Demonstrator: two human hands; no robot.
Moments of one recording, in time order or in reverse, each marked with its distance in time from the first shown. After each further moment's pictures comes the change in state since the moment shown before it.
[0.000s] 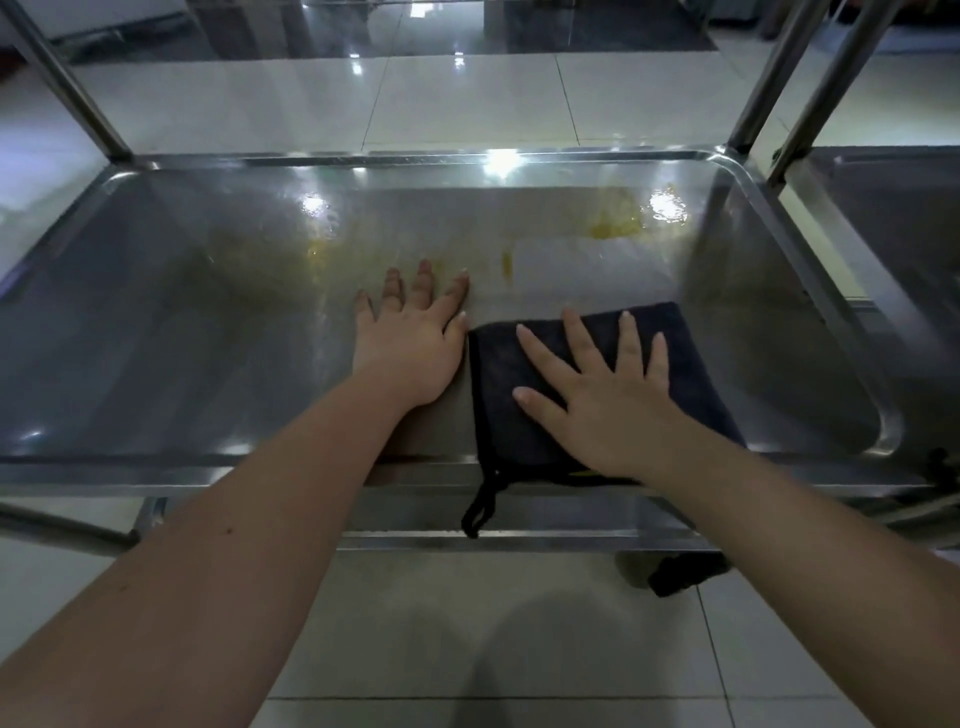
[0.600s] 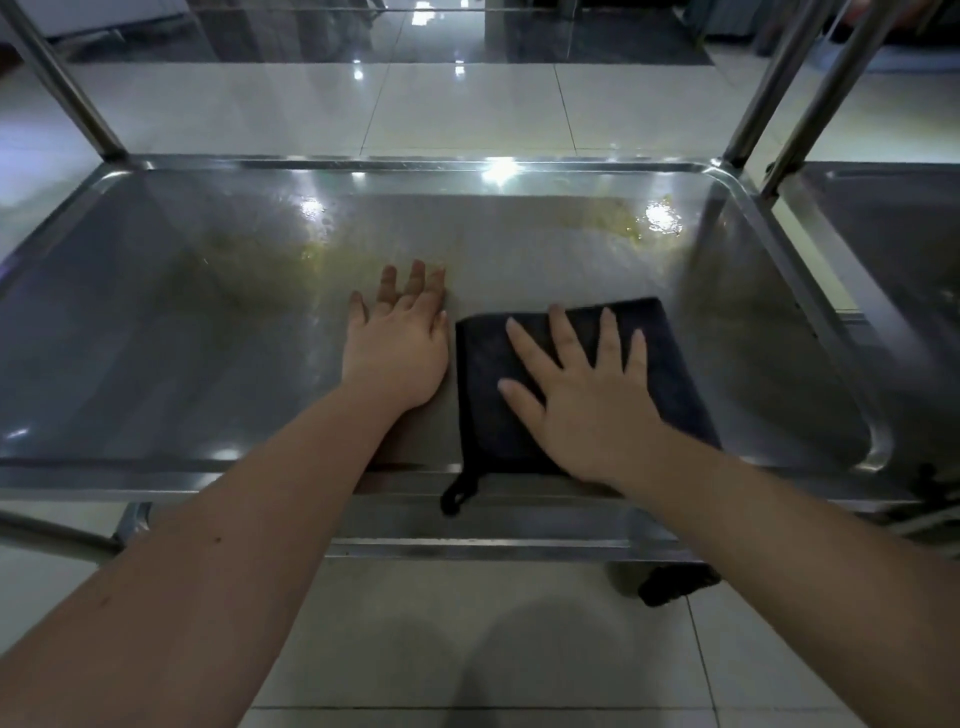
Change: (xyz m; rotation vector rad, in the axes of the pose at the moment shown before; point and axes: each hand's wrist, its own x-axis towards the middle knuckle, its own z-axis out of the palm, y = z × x) left_hand 0.000 -0.003 0.002 -0.074 0.093 -0.028; right_hand 0.009 -0.010 0.004 -0.007 0.089 -0.016
